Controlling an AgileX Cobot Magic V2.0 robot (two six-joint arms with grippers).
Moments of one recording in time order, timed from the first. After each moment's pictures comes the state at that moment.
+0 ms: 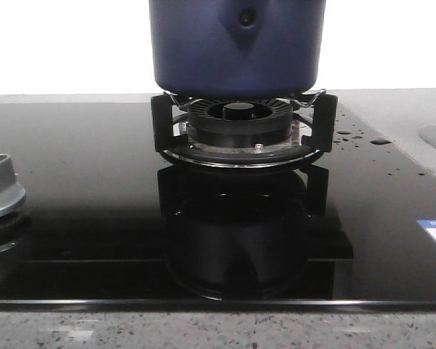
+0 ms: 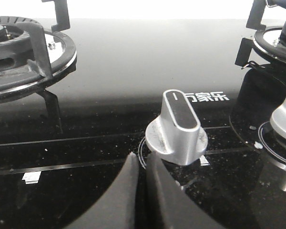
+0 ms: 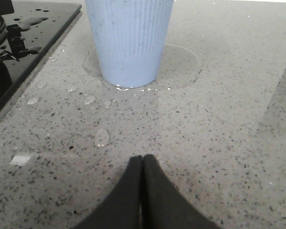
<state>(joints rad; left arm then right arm) -0.21 0.00 0.00 0.00 0.33 -0.08 -0.02 -0.01 0.01 -0.18 0.33 0.13</state>
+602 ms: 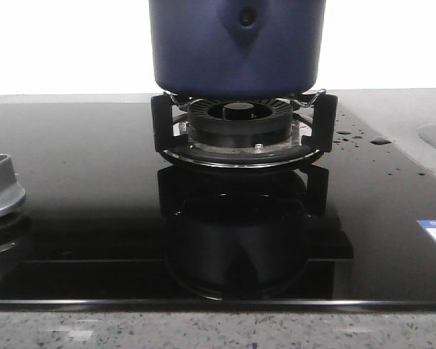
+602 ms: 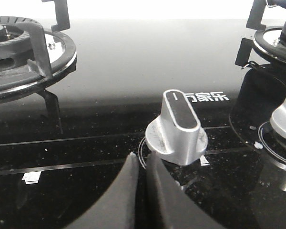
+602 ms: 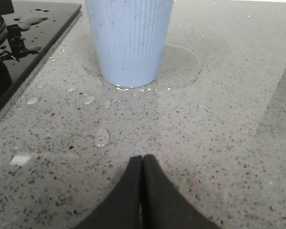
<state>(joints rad) -0.21 0.00 0.00 0.00 0.33 -0.08 -0.02 -0.01 0.01 -0.18 0.33 0.13</state>
